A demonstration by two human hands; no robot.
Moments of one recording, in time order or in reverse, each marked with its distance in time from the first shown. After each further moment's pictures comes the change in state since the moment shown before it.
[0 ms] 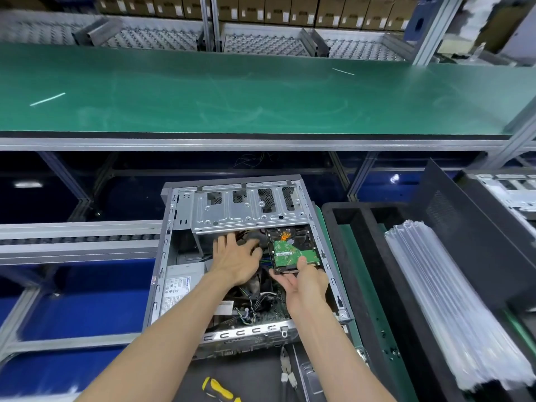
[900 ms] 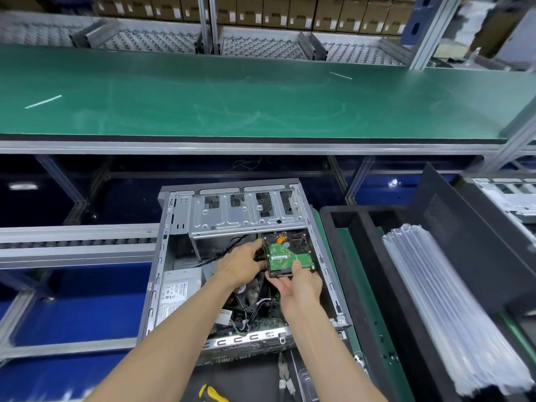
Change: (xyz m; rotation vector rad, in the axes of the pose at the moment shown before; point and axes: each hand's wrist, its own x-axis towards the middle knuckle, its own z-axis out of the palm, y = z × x) left_hand 0.010 0.009 0.001 -0.184 -0.035 0.074; right_hand 0.007 0.005 0.005 0.018 -0.002 0.007
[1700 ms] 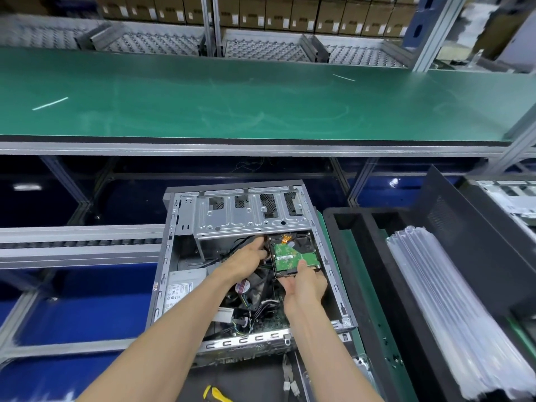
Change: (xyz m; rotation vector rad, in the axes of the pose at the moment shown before) left_hand 0.013 -0.008 -0.003 -0.491 -0.195 -0.031; right_hand 0.010 0.005 0.007 -0.044 0.113 -0.064
